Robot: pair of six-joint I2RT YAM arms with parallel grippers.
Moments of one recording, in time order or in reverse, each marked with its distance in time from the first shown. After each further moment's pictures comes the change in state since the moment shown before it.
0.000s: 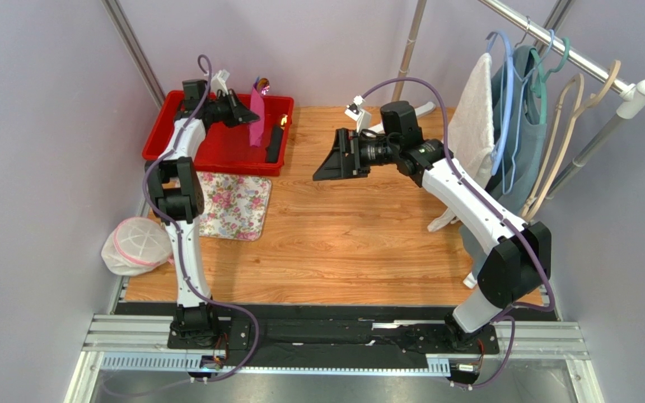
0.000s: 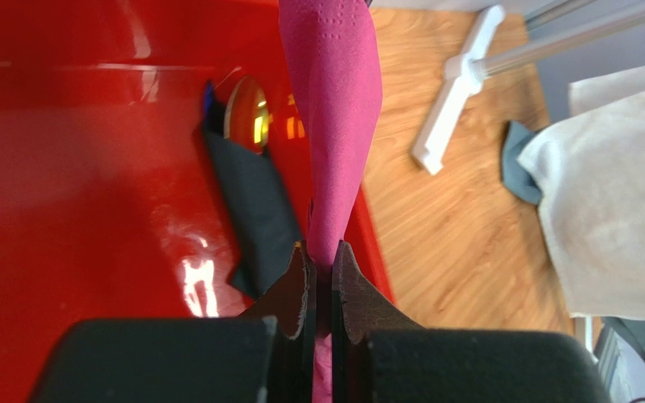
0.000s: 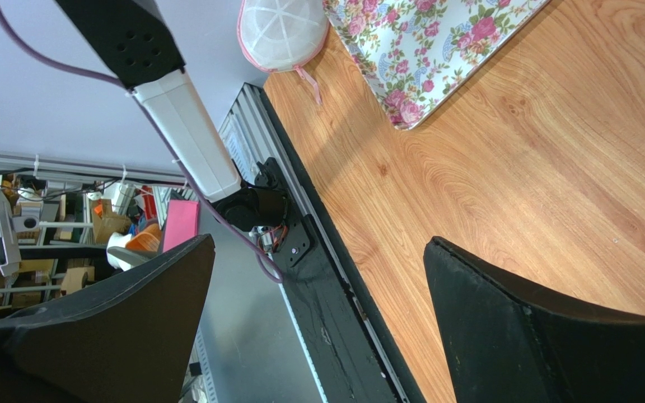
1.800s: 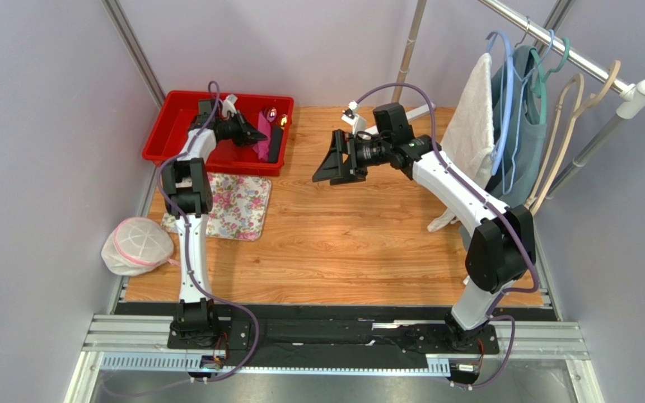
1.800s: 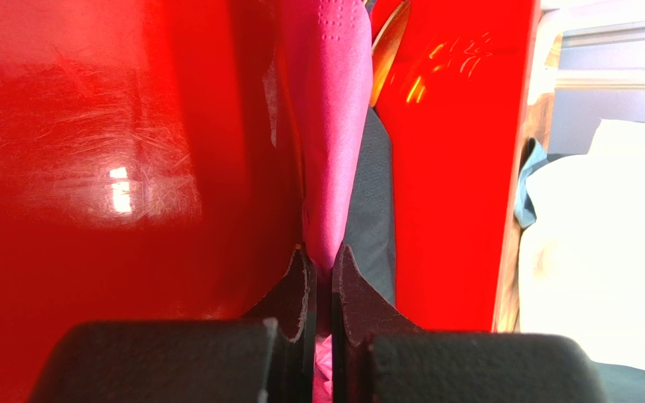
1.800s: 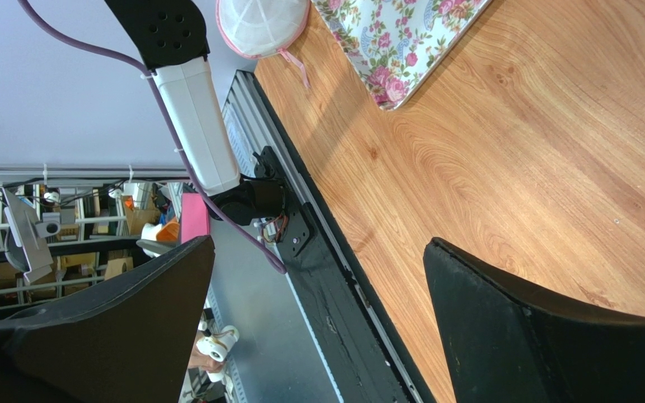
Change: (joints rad) left arm -0.021 0.277 0.154 -0.094 -0.031 -0.177; right arm -0.026 0.116 0.035 -0.041 -0.043 0.009
